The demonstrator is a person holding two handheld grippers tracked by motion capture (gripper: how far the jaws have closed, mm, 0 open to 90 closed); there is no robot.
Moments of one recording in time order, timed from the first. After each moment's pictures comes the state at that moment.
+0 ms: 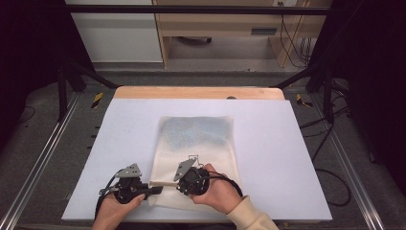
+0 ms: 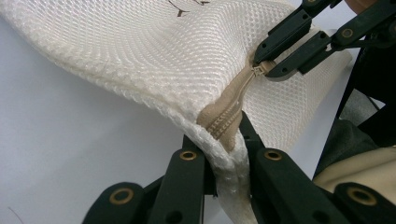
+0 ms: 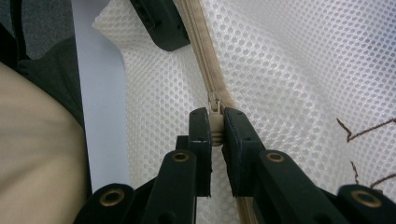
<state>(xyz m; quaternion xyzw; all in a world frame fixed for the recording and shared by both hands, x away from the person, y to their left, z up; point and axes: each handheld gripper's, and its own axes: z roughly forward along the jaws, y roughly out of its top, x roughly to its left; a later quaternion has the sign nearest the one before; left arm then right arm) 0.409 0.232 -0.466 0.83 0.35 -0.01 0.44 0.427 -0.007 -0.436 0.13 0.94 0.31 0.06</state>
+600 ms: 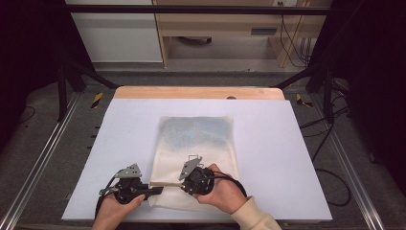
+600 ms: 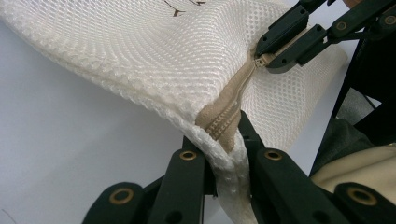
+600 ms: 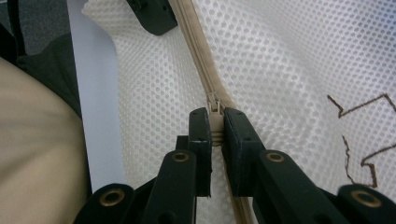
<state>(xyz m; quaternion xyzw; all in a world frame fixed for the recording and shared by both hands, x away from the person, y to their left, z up) 0.408 0.231 -0.465 0.83 0.35 -0.01 0.44 0.428 -0.020 -0.437 0.14 0.94 0.30 0.06</state>
